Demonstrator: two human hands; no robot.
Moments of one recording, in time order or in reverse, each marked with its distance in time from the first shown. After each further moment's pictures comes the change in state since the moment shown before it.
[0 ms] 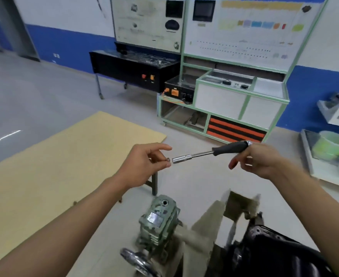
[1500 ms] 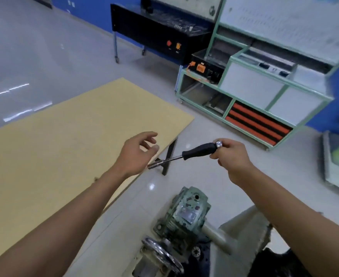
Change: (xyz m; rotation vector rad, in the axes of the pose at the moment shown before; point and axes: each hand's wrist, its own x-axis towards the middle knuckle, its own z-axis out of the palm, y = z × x) left_hand -0.013 -0.163 -0.111 0.084 0.253 -0.243; right_hand 0.026 0.039 0.239 -0.239 -0.046 -0.183
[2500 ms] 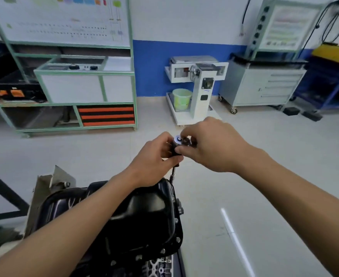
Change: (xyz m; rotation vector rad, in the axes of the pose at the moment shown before) left_hand -0.306 0.391 0.525 -0.225 -0.932 0.524; right_hand -0.350 0.147 -0.569 -1.120 0.408 -0.219
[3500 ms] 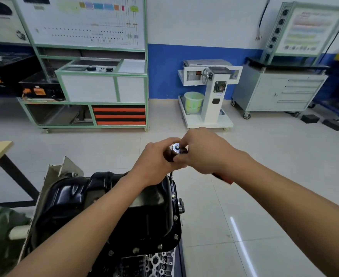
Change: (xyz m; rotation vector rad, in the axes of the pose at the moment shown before) left_hand -0.006 -0.018 0.019 0.170 0.109 -0.014; right_hand 0.004 -0.005 0.025 0.148 -0.236 0.131
